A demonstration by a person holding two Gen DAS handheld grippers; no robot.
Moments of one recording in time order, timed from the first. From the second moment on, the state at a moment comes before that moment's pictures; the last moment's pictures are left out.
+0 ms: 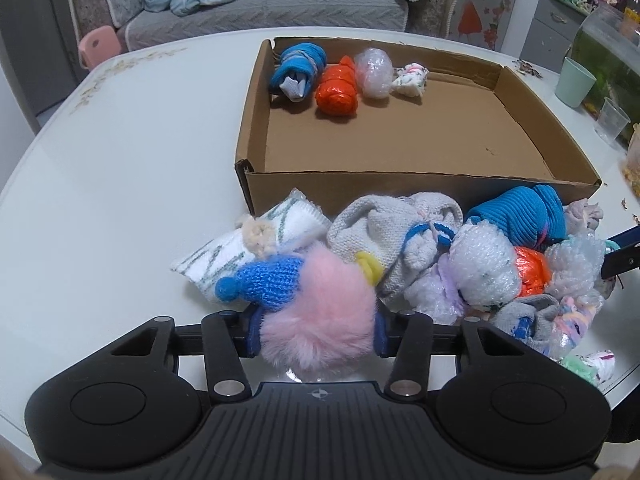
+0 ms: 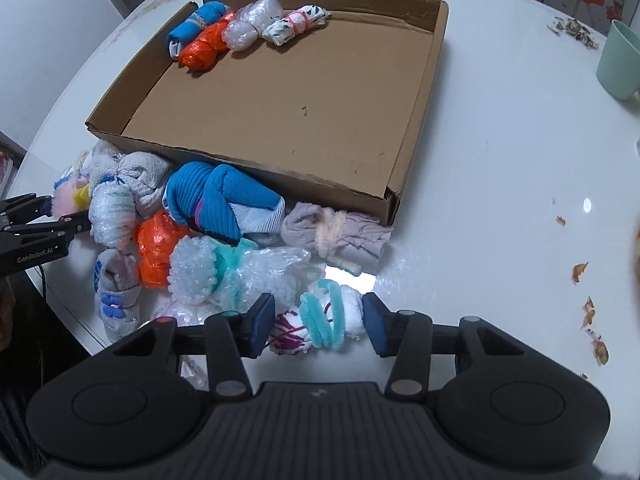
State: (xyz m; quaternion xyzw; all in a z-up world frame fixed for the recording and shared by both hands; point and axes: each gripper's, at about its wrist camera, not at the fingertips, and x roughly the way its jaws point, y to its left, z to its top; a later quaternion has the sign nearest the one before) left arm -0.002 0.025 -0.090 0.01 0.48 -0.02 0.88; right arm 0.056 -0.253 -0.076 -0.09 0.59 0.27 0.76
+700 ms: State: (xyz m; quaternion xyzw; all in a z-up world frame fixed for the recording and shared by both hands) left arm -0.013 0.027 -0.080 0.03 0.47 -0.01 0.88; right arm 0.052 -0.256 -0.067 -0.09 0.58 0.27 0.77
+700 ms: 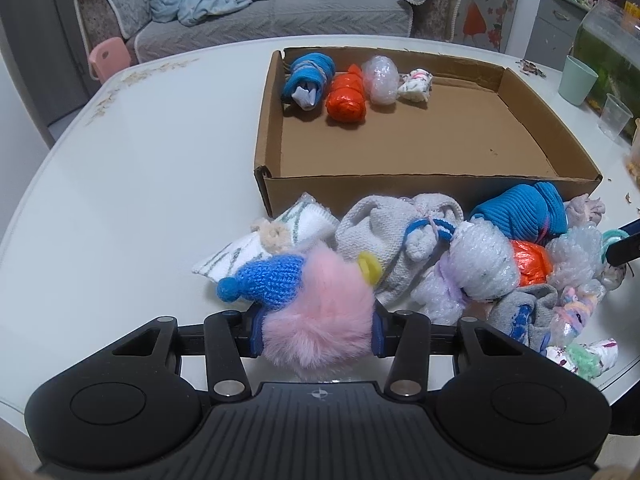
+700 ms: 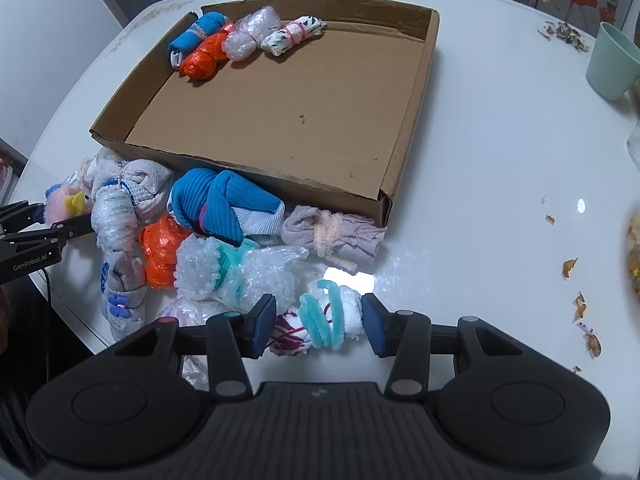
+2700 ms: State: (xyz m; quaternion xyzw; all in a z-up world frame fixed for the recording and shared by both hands) left arm 0.165 0.004 -0.097 0.13 0.44 -0.08 0.88; right arm 0.179 -0.085 -0.077 -0.16 0.47 0.41 0.76
